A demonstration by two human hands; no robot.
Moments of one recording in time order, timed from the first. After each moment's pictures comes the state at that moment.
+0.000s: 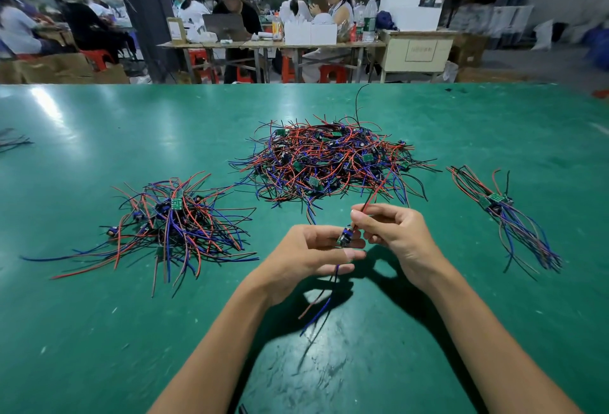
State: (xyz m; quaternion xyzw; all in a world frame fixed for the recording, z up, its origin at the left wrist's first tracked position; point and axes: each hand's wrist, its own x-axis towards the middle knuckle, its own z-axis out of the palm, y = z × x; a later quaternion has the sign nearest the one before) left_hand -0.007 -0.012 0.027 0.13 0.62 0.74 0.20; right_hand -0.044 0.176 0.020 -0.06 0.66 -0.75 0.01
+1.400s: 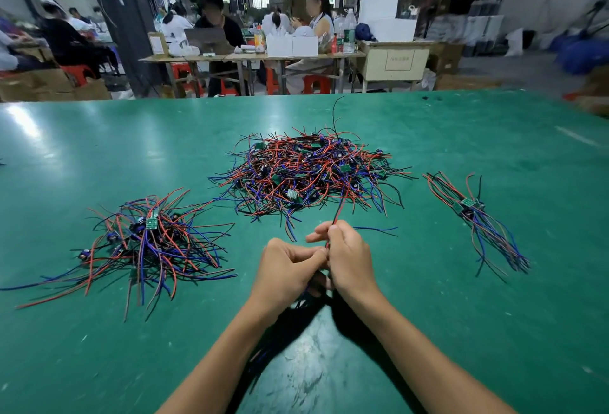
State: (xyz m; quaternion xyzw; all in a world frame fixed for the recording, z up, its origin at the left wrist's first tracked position) left_hand -0.003 0.016 0.021 0.03 0.74 0.67 0.02; right_hand -0.034 0.124 0.004 0.03 0.77 -0.64 -0.08
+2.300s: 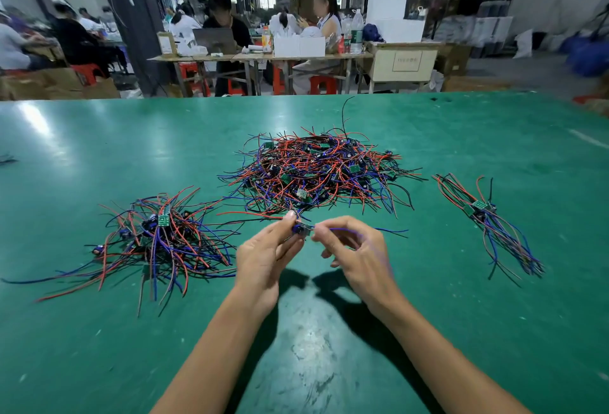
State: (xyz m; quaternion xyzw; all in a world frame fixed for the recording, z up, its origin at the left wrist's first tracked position) left_hand -0.015 -0.012 0.034 -0.13 0.44 0.89 -0.02; right_hand -0.023 0.135 0.015 -0.12 0.70 -0.70 -0.10
